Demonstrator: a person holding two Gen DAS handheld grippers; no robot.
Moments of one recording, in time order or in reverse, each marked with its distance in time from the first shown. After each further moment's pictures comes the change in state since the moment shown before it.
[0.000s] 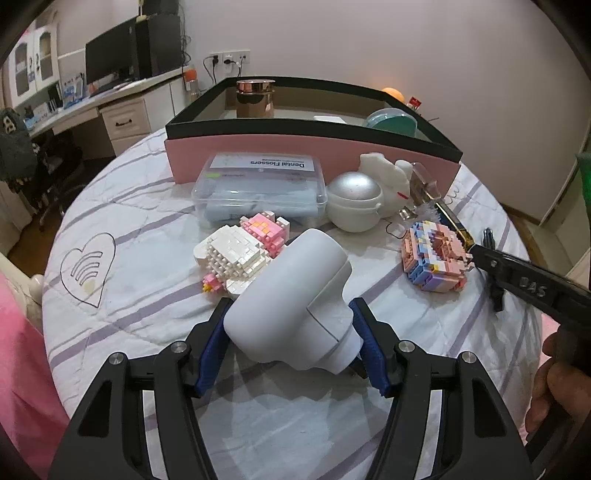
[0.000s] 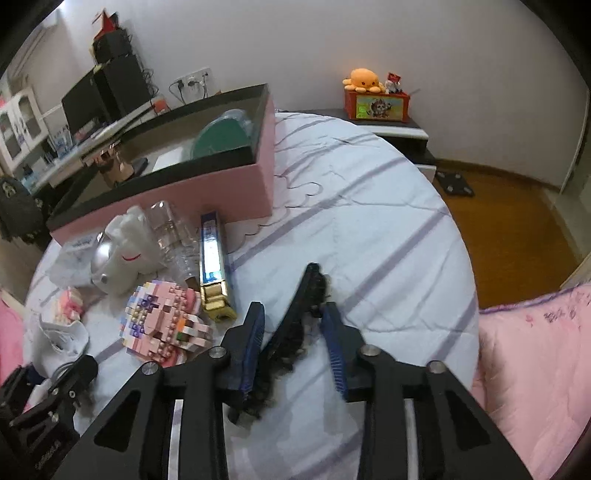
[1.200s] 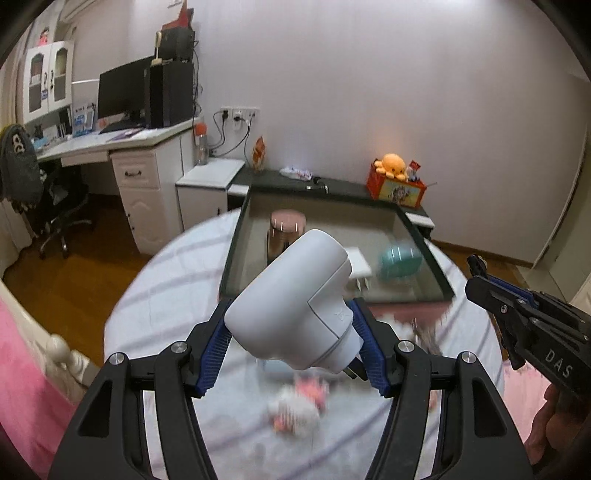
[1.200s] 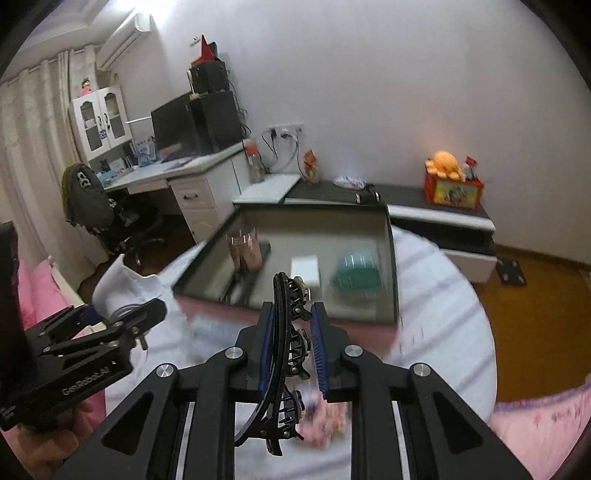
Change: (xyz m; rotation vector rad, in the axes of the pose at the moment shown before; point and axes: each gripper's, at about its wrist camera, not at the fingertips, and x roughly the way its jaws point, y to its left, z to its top) left arm -0.059 0.049 0.116 -0.044 -0.202 -0.035; right arm -0.082 0.077 0.084 -0.195 -0.224 0.250
